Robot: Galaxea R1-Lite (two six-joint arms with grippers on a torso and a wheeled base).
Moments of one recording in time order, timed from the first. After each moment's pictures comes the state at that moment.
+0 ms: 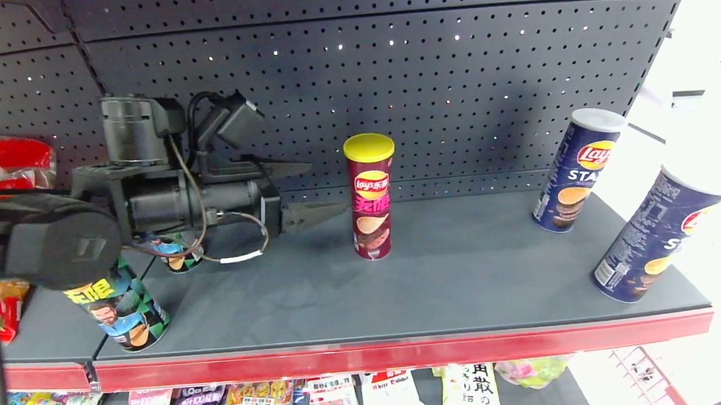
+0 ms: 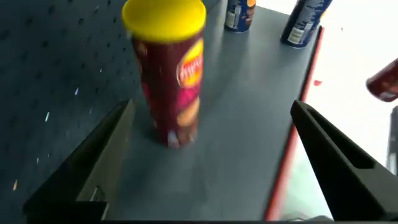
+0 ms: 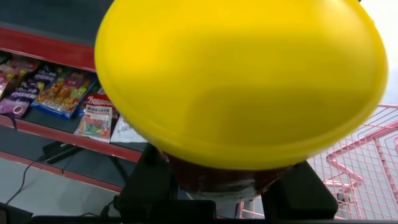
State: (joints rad) left arm -0.37 1.80 -1.10 -0.45 -0.70 0.24; right arm 0.01 0.21 -0.13 0.06 0.22 -0.14
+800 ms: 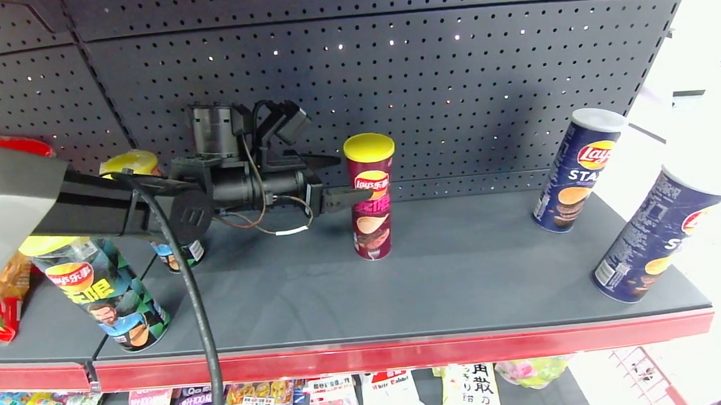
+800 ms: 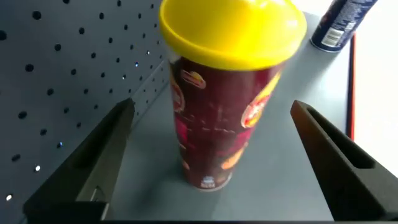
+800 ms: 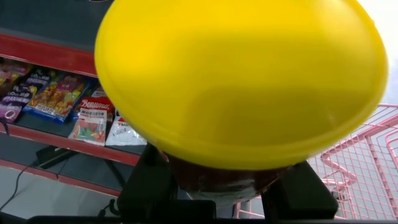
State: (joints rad) left arm -0.38 2.06 -1.37 -0.45 -0.70 0.24; right arm 0.00 0.21 -0.14 0.06 0.20 -0.14
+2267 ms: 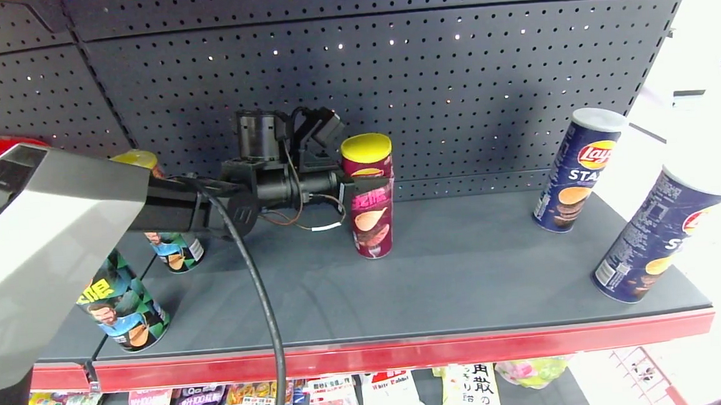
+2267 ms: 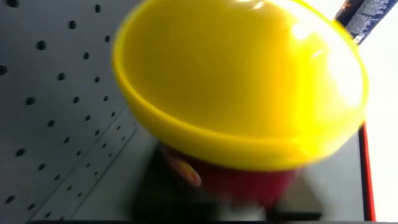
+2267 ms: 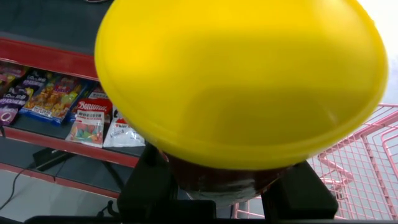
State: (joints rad) left arm -0.44 2.21 -1.55 -0.45 -0.69 0.17; right arm 0.00 0.22 -0.15 0.06 0.18 -0.14
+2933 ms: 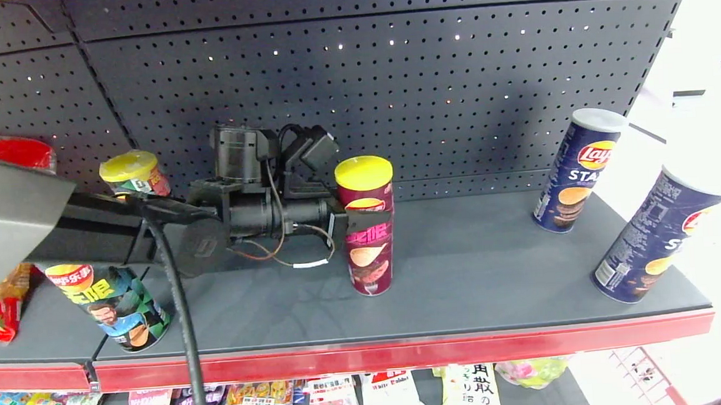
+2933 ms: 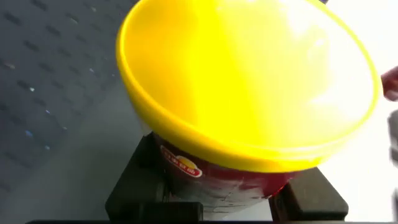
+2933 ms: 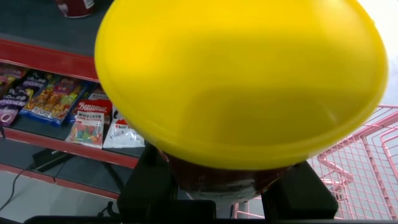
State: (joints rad) left arm -0.48 2.00 -1.21 -0.47 -0.70 0.17; right arm 0.00 0.22 -0.15 0.06 0.18 -0.14
